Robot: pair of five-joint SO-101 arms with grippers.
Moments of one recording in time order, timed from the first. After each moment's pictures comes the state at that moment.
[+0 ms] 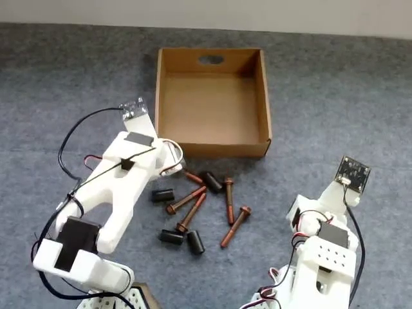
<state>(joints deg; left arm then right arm) 8.5 0.0 34.4 51.6 38.5 14.3 -58.6 79.2 45.3 -5.6</state>
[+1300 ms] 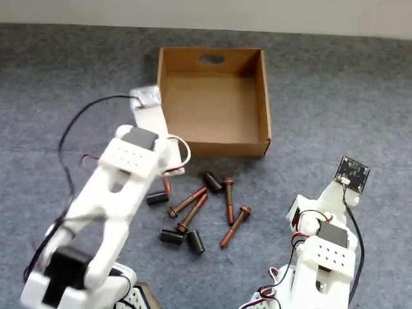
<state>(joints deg) 11.7 -16.7 29.8 67.5 29.5 14.2 -58.6 79.2 45.3 -5.6</state>
